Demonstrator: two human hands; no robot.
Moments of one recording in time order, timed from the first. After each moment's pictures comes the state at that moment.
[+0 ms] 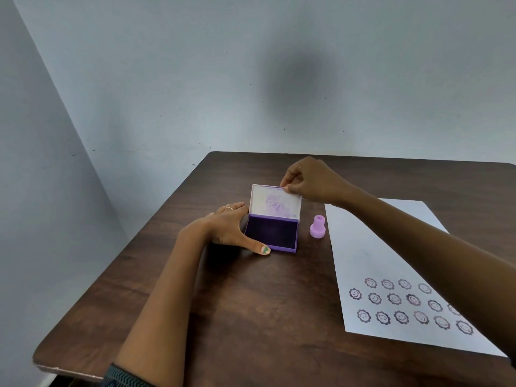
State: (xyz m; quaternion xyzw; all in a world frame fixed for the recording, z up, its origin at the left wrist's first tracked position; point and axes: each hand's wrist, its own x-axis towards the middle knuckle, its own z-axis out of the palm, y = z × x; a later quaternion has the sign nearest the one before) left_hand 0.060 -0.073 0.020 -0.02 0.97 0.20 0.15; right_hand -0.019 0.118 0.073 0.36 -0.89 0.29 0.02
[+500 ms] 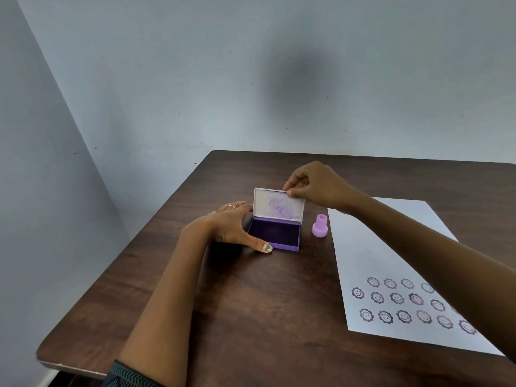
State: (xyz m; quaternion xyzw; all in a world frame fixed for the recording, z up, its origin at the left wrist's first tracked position) left_hand 0.061 -0.070 0.023 -0.02 0.97 0.20 0.14; right_hand -0.013 0.125 0.067 0.35 -0.88 0.32 0.01
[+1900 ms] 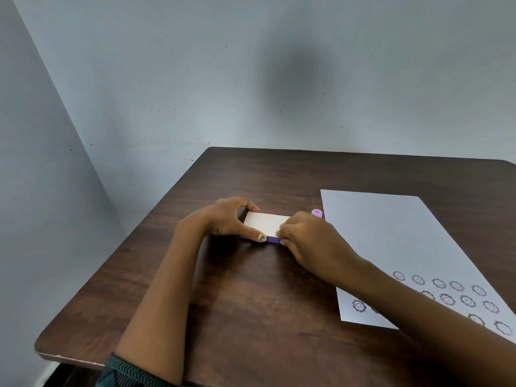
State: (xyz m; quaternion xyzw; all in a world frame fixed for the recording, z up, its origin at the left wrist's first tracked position) left_hand 0.060 -0.075 0.021 0.00 0.95 0.30 0.09; right_hand 0.072 0.136 0.014 0.39 -0.91 0.09 0.08
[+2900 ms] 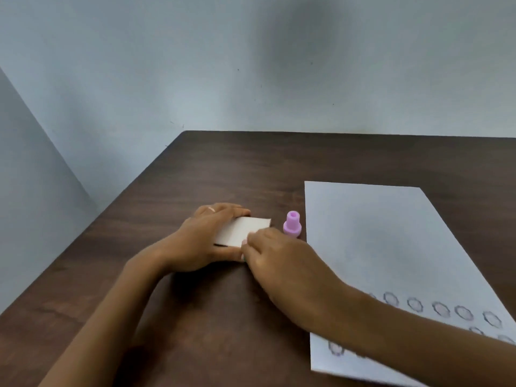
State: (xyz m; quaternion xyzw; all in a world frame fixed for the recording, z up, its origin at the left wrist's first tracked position) left_hand 0.071 -0.044 0.004 0.07 0.97 0.22 0.02; right_hand 0.076 0.145 0.009 0.50 -0.86 -0.04 0.10
